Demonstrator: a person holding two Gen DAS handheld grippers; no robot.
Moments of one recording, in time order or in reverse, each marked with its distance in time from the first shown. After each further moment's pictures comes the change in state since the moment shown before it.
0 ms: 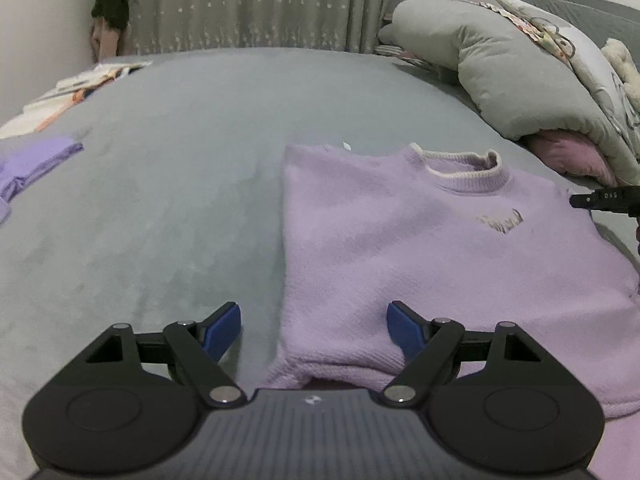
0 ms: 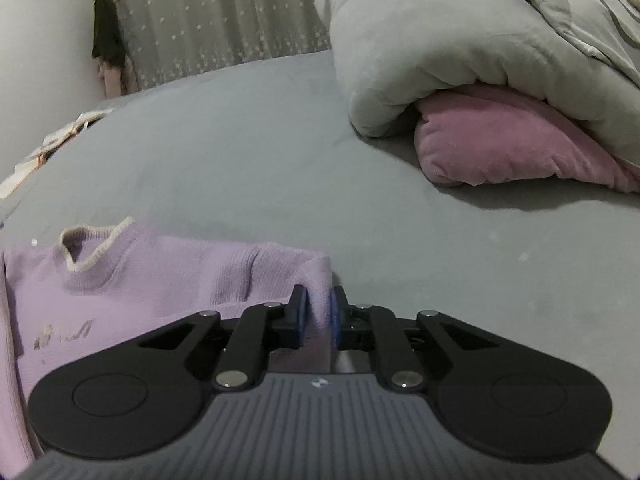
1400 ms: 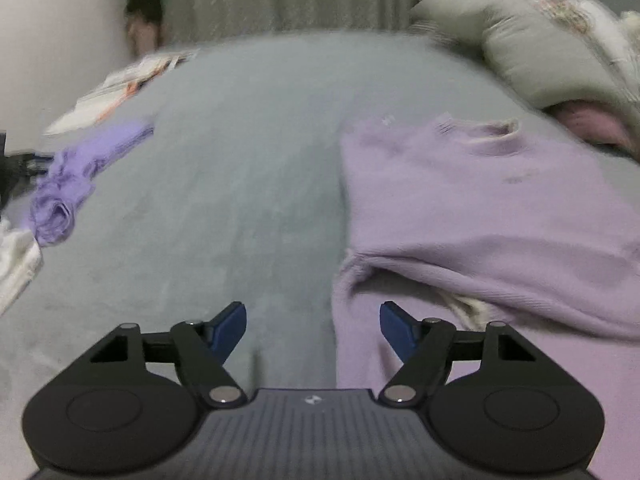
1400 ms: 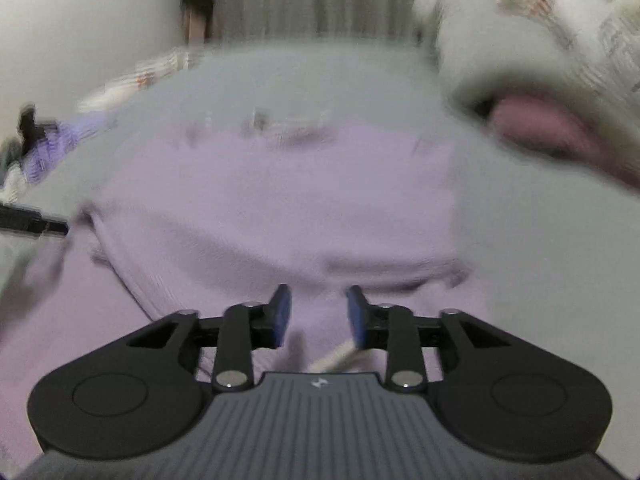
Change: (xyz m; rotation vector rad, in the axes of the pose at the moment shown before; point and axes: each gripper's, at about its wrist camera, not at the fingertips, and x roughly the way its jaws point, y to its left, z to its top) left arm -0.115 0.020 -0.048 -0.003 0.087 0.065; right arm -0.213 0.053 -0.104 -0.070 0.017 0.108
